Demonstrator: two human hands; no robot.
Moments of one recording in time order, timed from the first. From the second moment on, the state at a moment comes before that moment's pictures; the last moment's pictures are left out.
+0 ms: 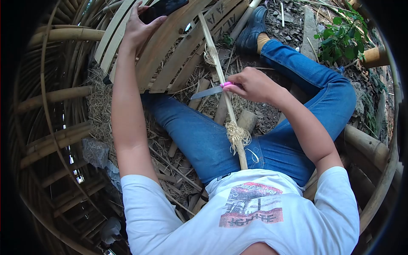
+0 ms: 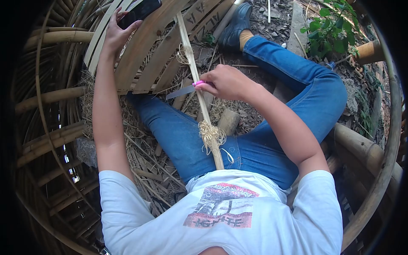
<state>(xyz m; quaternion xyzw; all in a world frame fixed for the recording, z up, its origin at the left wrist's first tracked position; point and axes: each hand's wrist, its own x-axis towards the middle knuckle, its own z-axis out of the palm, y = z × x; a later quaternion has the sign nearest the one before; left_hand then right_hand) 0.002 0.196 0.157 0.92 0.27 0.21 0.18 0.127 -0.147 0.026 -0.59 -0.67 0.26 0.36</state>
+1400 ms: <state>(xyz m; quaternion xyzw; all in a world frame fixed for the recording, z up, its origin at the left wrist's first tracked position) 0.004 0.182 0.179 0.90 0.35 0.17 0.20 0.131 -0.146 0.033 -0.63 -0.67 0.21 0.33</state>
